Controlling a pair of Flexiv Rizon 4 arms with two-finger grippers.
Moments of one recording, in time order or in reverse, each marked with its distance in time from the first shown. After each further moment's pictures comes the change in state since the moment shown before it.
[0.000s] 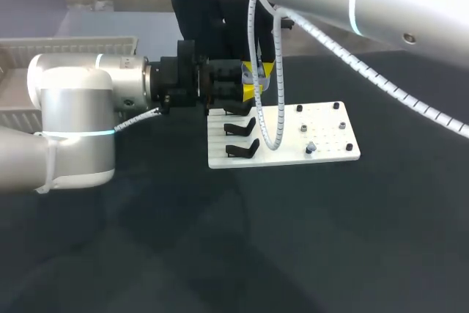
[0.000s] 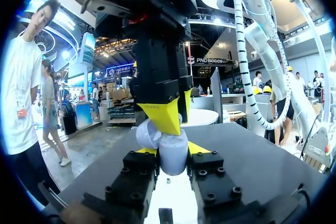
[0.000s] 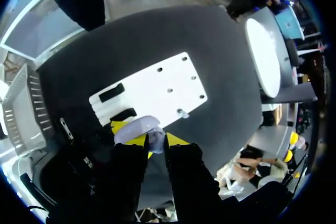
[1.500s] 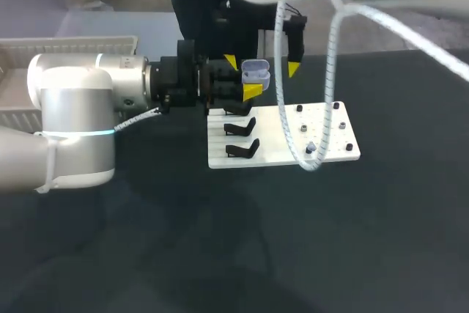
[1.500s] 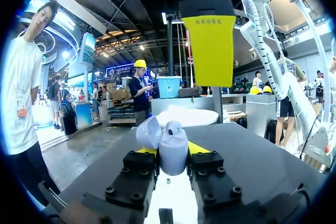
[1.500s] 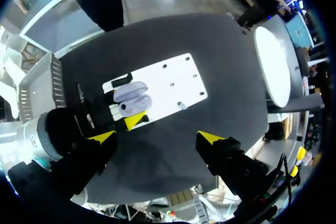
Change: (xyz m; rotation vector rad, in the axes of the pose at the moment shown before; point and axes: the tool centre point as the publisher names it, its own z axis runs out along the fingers) left arm -0.001 0.000 0.000 0.000 -0.001 0.000; right arm 0.040 -0.029 -0.037 -0.138 -0.083 -0.085
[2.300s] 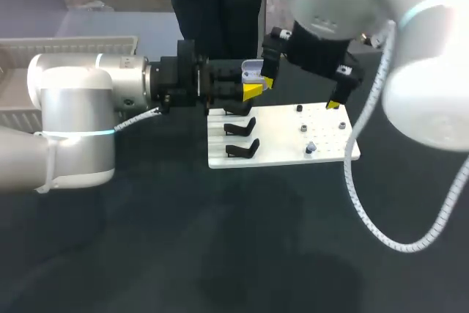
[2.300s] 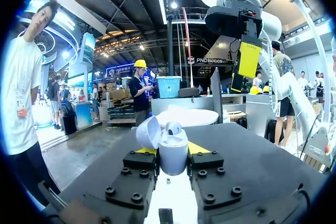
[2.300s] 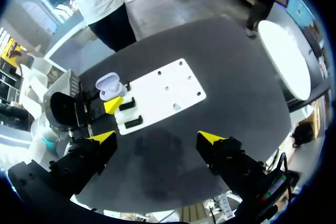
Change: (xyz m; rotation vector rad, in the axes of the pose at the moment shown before) left arm 0.000 0.000 0.000 0.000 0.000 0.000; right arm 0.039 -0.064 0.001 -0.272 -0.230 0.070
